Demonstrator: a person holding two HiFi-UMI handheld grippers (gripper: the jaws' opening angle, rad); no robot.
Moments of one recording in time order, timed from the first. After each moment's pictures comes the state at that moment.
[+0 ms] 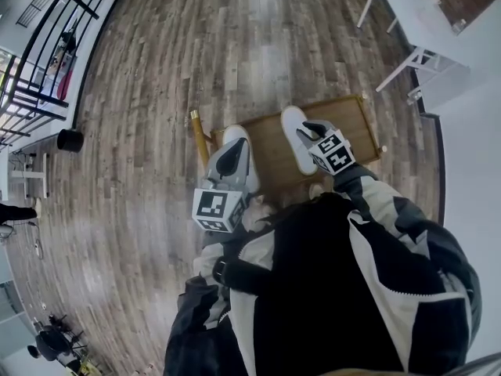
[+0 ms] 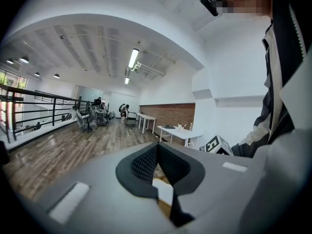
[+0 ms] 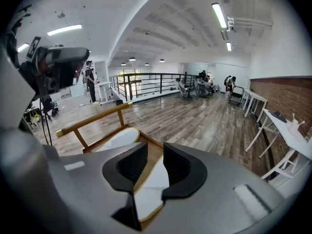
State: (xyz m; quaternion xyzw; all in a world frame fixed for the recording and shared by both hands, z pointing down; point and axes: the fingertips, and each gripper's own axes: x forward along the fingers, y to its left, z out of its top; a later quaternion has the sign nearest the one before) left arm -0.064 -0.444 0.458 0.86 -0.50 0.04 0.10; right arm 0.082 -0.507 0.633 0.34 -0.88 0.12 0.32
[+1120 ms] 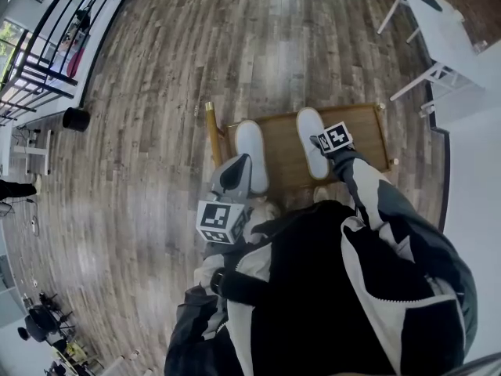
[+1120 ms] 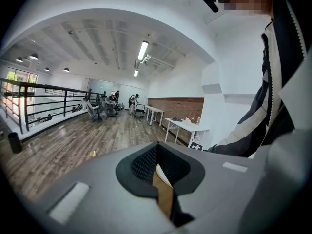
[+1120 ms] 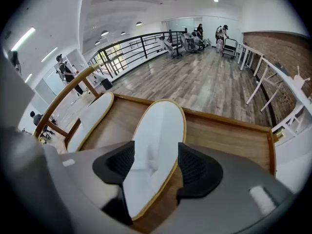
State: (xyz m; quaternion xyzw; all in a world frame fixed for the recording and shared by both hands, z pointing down) left arm -0.103 -0.415 0.499 0.83 -0.54 0.07 0.15; right arm 0.114 -0.539 0.793 0.34 -0.77 0.31 0.45
